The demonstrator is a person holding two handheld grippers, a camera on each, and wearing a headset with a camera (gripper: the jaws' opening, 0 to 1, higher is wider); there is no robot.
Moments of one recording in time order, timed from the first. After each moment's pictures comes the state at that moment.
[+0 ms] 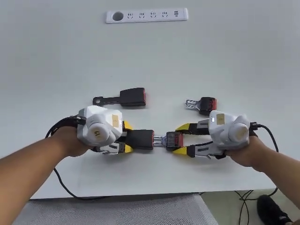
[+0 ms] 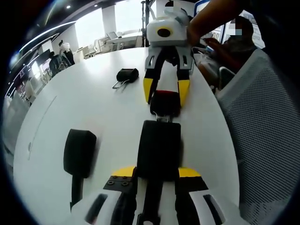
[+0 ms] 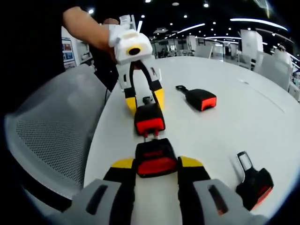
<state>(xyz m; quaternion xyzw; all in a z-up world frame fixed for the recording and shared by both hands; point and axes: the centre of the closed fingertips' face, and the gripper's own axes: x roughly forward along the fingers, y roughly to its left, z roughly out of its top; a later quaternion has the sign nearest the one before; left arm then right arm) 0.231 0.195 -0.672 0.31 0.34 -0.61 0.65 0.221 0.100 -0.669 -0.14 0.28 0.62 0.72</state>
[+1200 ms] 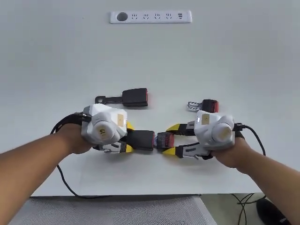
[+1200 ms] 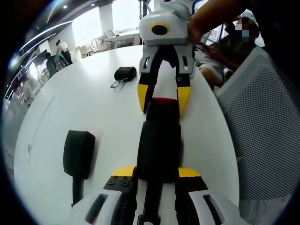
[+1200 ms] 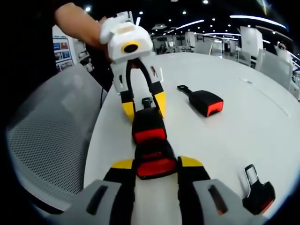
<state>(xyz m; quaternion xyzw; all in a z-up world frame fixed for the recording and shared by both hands) 0.233 0.195 -0.673 0.32 0.34 -0.61 0.64 0.227 0.123 -0.669 -0.15 0.30 0.60 0.72</state>
